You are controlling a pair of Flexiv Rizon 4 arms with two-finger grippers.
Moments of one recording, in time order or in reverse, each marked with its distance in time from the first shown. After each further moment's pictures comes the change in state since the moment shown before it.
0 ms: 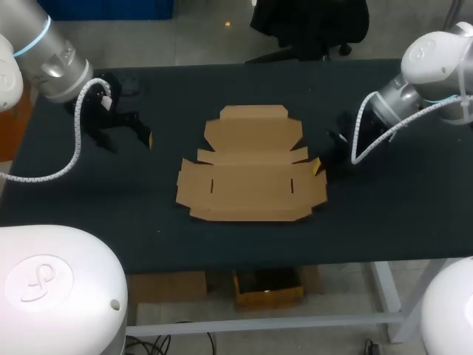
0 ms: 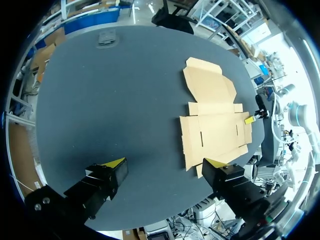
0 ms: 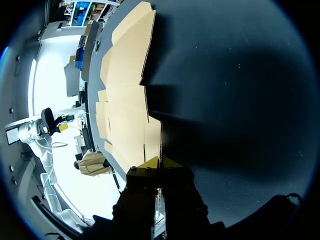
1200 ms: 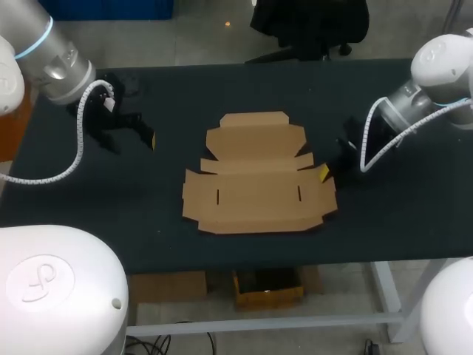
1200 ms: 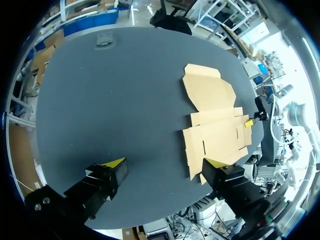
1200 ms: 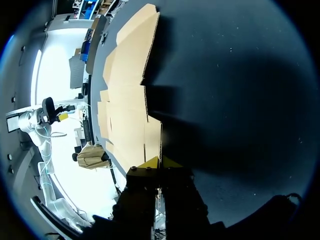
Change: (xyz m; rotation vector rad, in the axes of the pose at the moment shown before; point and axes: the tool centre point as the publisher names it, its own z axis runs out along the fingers) left arm 0.011 0.006 -0.002 0.011 -0.002 0.010; right arm -0.011 -0.021 -0.005 0.012 0.016 -0.067
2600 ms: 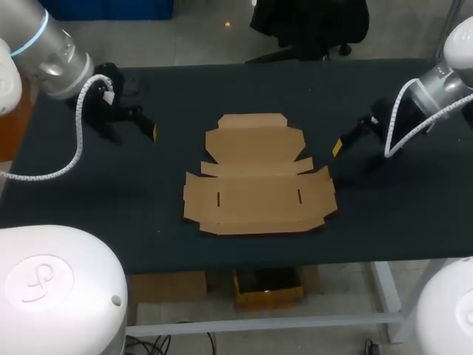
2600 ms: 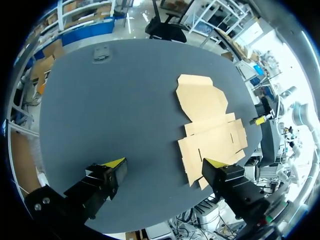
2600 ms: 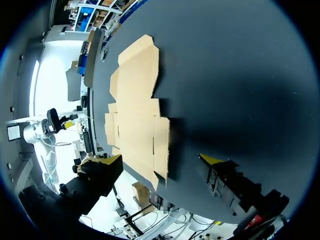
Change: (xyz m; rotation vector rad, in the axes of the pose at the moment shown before) left arm 0.010 -0.012 -0.017 0.076 -0.002 0.046; right arm 0.008 -0.011 -0.074 -0.108 -0.036 0.063
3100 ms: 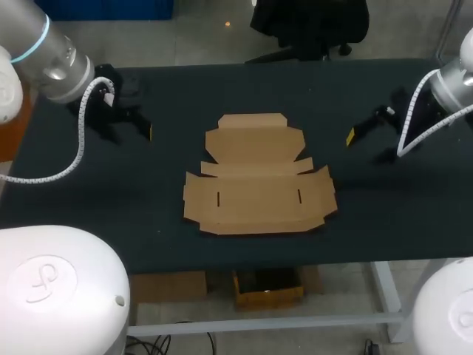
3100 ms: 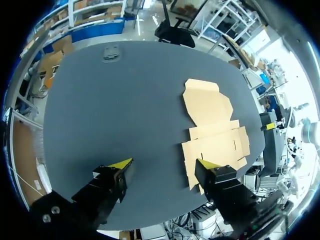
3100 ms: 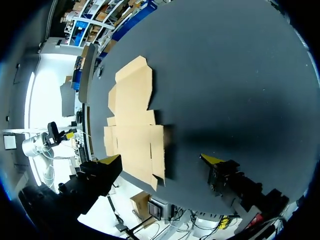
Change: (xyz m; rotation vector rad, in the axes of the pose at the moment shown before) left arm -0.003 0.001 -0.001 0.030 -0.043 -0.075; right arm 0.001 0.000 -0.035 -0.140 -0.071 0.055
